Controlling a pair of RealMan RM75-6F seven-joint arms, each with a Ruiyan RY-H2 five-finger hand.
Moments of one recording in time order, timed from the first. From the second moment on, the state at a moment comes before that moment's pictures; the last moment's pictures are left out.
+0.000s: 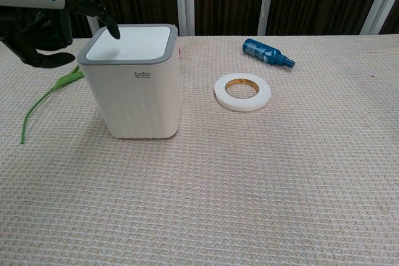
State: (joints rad) left arm -0.76 -1.00 -0.19 -2.17 0.96 0.95 0.83; right arm 0.08 -1.13 0.06 -1.74 -1.52 1.48 -0.15
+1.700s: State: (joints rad) left arm -0.53 -0.93 -0.01 -2.27 1.41 1.45 0.68; right arm 0.09 -1.13 0.06 -1.74 -1.52 1.47 -0.15
